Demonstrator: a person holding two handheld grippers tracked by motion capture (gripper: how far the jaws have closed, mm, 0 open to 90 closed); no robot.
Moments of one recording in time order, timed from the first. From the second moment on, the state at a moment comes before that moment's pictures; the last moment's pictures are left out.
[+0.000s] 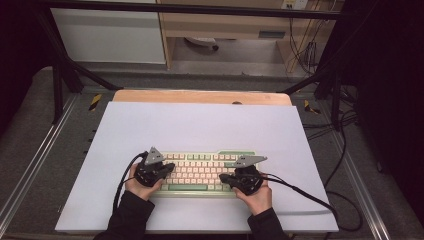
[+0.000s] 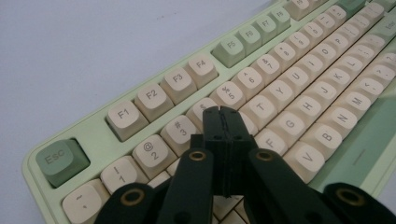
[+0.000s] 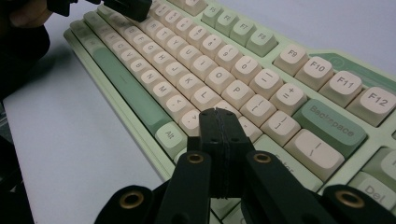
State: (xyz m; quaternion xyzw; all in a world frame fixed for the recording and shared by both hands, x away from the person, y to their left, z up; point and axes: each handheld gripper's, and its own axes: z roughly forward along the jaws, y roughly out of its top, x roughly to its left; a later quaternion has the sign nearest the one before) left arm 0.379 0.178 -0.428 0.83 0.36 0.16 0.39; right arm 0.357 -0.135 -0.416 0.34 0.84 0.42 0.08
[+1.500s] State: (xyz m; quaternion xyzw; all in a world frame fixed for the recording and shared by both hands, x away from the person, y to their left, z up) left arm 0.358 0.198 -0.417 0.82 0.36 0.16 0.41; right arm 0.355 -0.130 -0.413 0.34 0.83 0.43 0.07
